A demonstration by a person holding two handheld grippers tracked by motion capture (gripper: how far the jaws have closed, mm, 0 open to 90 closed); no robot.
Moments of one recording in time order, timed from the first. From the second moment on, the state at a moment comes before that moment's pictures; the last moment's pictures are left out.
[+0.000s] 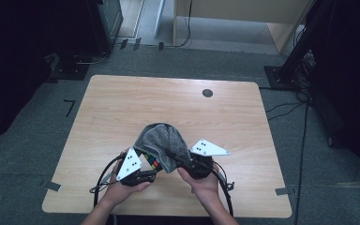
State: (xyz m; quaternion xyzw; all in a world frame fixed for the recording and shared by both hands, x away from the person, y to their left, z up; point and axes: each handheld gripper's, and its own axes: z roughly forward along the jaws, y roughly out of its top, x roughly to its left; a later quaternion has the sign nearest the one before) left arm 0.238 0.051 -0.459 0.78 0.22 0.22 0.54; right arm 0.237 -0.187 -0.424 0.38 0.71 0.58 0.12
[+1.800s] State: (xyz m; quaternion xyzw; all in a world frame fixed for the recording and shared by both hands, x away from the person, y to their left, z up) left arm 0.234 0.046 -0.460 0.79 0.21 0.23 0.54; right arm 0.229 -0.178 -0.421 0.36 0.73 0.57 0.14
